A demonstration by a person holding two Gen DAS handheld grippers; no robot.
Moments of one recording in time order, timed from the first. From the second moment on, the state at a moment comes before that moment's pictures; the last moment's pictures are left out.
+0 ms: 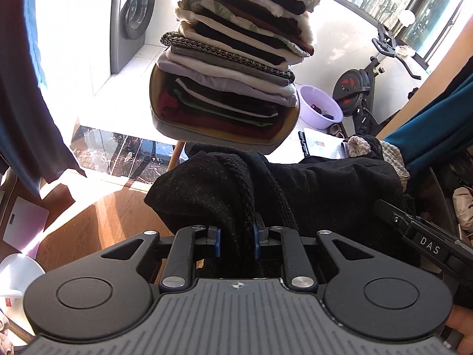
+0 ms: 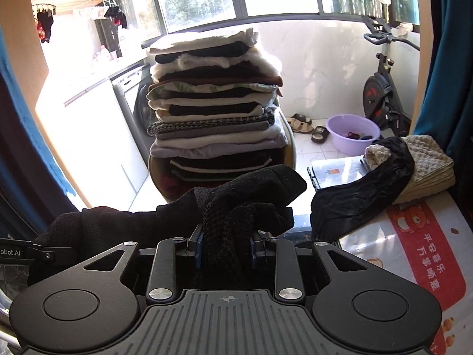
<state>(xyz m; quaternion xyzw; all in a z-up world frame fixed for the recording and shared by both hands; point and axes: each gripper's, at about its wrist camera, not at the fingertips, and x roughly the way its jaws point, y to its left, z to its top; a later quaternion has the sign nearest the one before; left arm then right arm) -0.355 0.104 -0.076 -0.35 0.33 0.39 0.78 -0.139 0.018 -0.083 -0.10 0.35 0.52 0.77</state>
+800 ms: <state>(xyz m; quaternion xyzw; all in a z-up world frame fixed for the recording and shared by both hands) -0.096 0.314 -0.026 -0.27 0.34 0.33 0.84 0.114 0.186 -0.057 -0.02 0.34 0.49 0.80</state>
